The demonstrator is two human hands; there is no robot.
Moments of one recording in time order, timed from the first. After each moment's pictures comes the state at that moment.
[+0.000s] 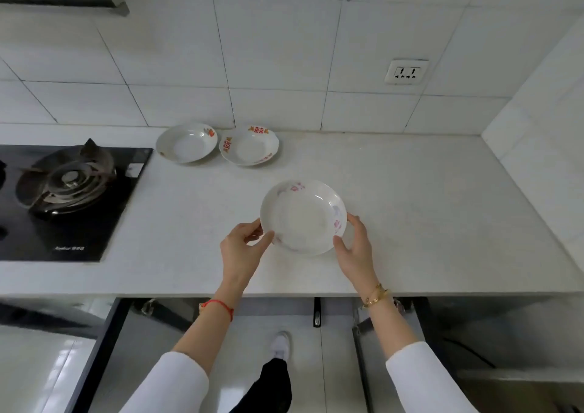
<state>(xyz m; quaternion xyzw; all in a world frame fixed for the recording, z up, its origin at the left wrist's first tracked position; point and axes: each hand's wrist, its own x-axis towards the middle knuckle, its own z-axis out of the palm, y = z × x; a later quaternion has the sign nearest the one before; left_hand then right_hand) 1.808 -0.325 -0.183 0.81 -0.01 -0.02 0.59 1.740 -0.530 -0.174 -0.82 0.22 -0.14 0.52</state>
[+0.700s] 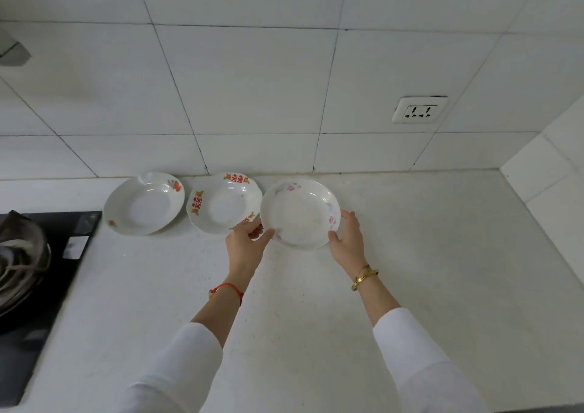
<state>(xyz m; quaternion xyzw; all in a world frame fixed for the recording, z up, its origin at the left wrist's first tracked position) 2.055 -0.440 -0.204 0.86 -0.01 -0.04 0.52 1.990 -0.635 -0.199 -0.82 0.28 -0.09 0.49</state>
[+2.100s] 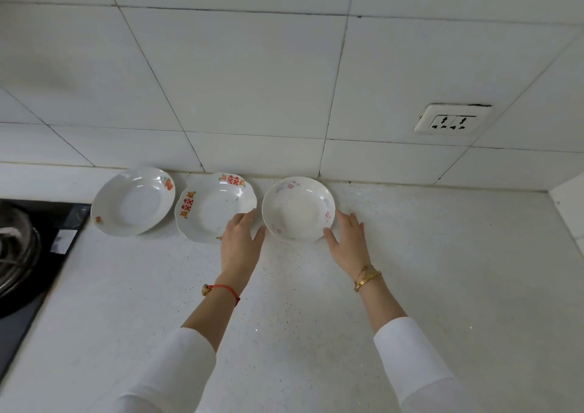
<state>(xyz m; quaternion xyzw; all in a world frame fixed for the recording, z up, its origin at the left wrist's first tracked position) 2.098 -0.487 -0.217 0.94 -0.01 -0.01 0.35 2.054 -0.704 -0.231 -0.91 0.17 0.02 0.37</state>
